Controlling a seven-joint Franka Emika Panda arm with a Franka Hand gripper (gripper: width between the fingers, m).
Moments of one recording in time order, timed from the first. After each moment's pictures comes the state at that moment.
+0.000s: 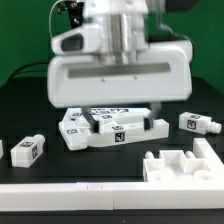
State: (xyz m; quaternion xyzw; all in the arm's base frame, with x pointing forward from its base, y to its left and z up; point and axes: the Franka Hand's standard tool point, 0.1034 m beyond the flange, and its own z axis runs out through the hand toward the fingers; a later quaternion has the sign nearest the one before) arm 0.613 -0.013 0.095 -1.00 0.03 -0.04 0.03
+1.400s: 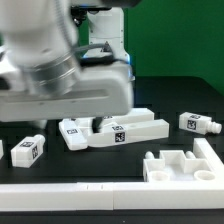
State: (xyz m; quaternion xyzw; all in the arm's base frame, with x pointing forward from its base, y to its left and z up) arm 0.573 -0.110 0.070 -0.96 0.09 0.27 0.07
